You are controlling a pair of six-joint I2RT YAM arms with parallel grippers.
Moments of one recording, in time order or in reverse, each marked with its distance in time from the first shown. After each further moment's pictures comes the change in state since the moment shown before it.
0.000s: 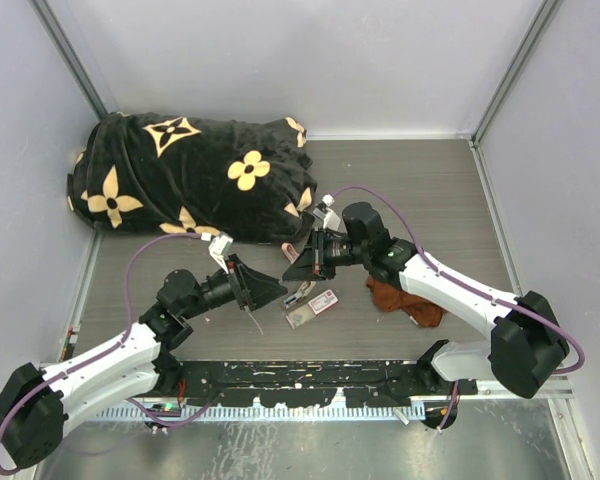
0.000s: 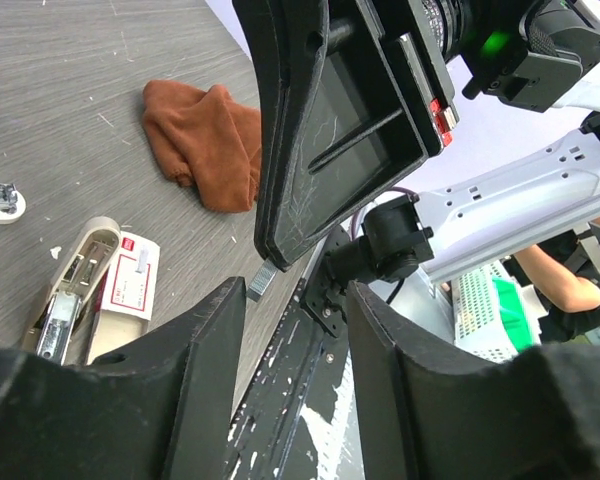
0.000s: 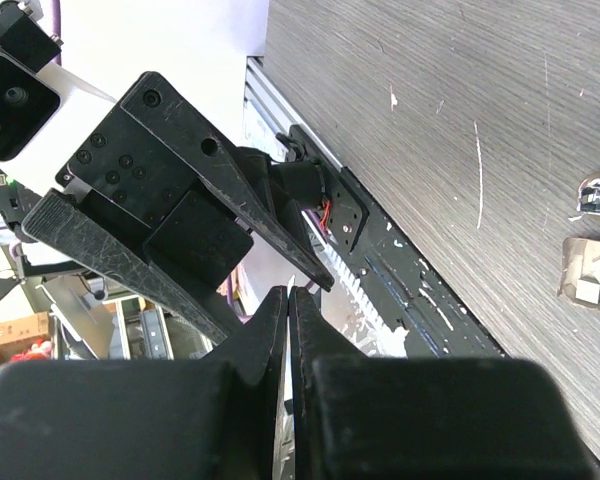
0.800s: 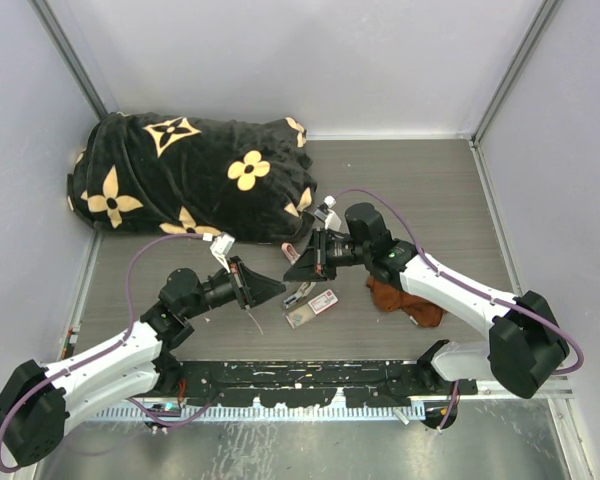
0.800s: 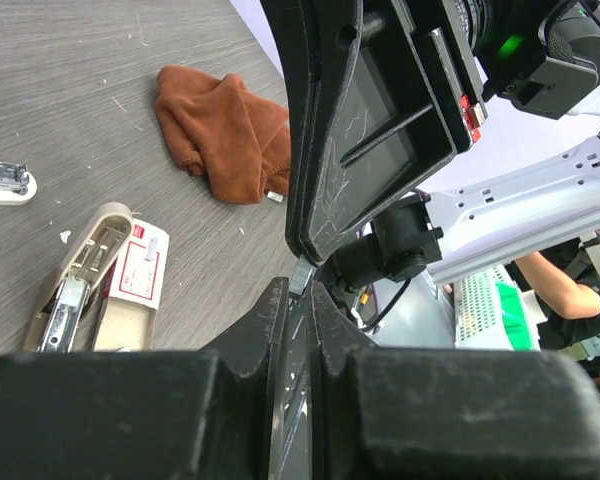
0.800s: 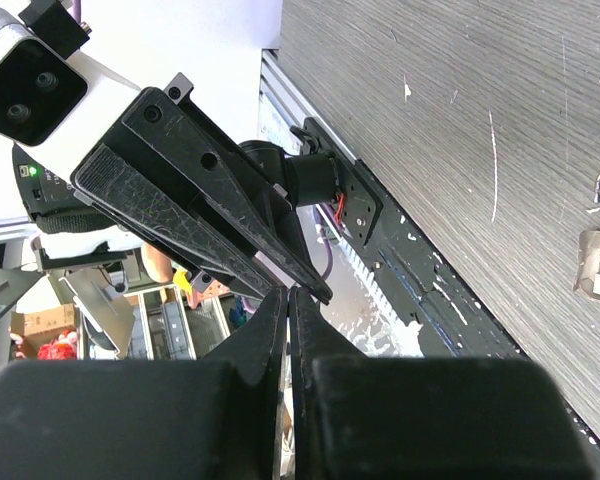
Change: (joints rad) left arm 0.002 0.021 0.000 -0.016 -0.010 -0.012; right arm -0.015 0.000 -0.028 0.047 -0.050 0.046
